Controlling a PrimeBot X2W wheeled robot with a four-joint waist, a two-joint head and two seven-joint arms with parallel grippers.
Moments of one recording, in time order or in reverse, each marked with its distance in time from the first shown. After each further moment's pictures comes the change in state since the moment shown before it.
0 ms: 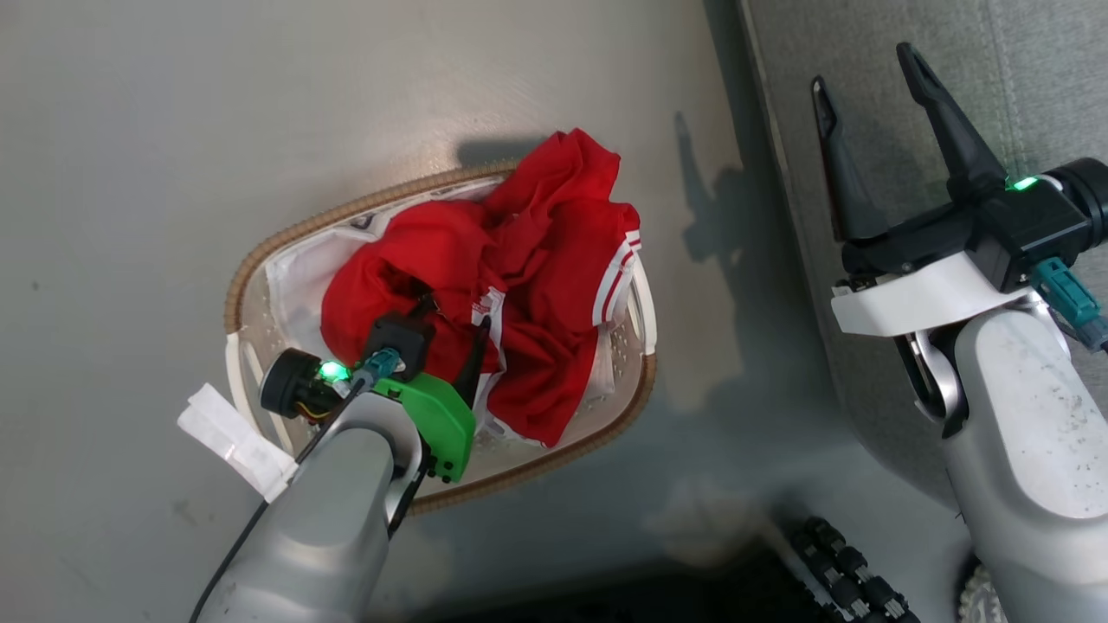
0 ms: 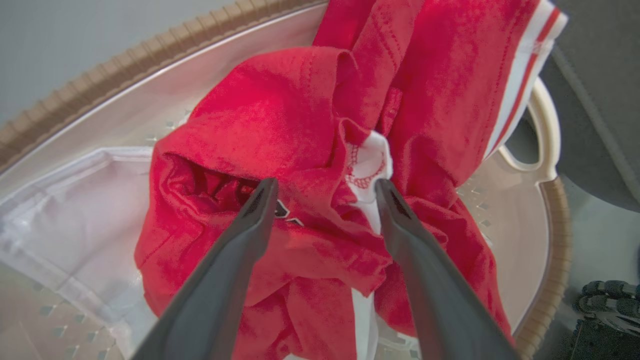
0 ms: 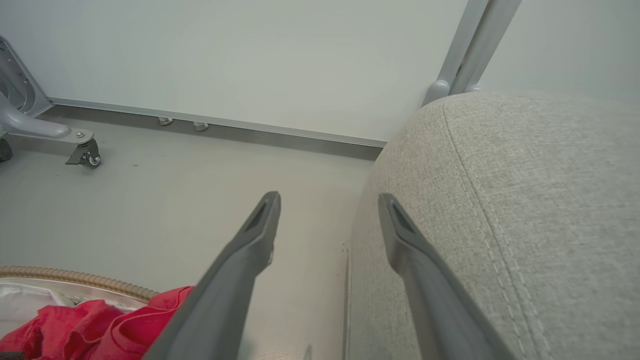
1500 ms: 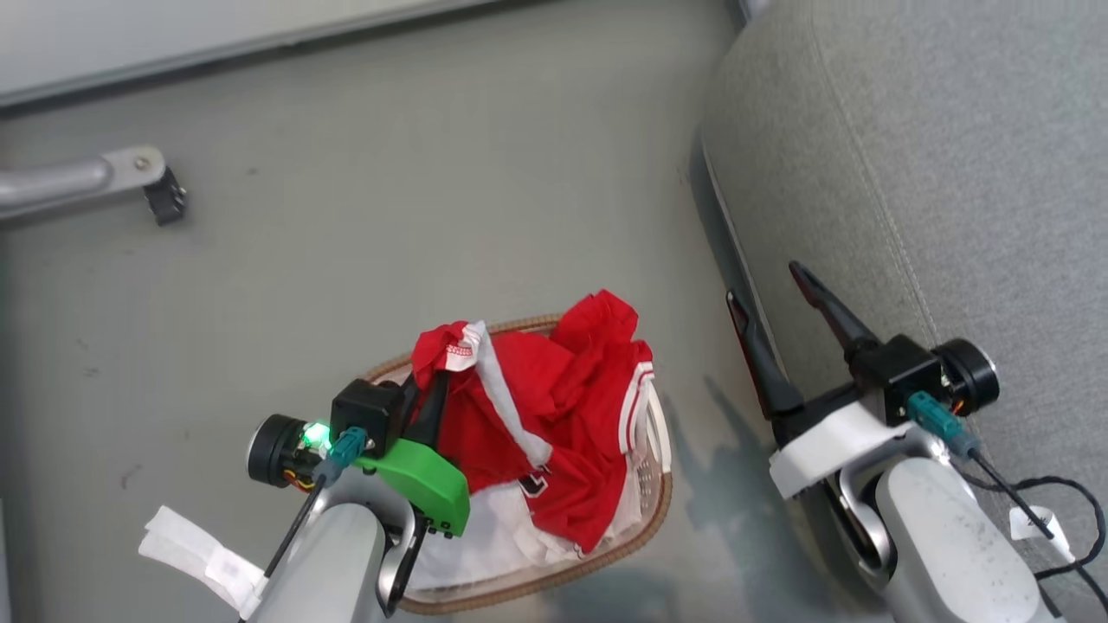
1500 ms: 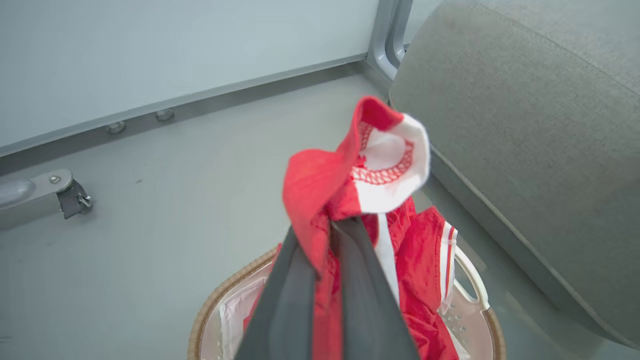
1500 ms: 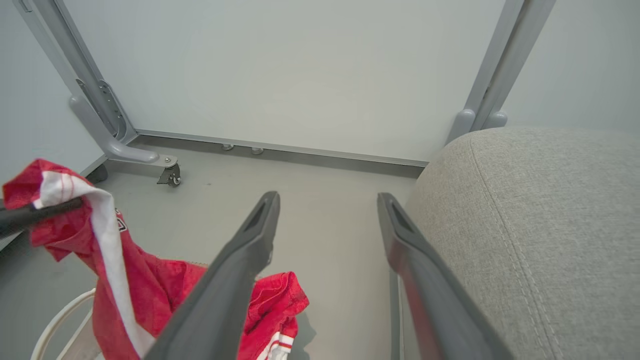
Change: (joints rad) left arm 0.282 0.004 0.217 -0.363 0.106 0.000 0.000; right arm 0.206 0.044 0.107 0.157 0.037 0.000 0.000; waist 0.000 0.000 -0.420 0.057
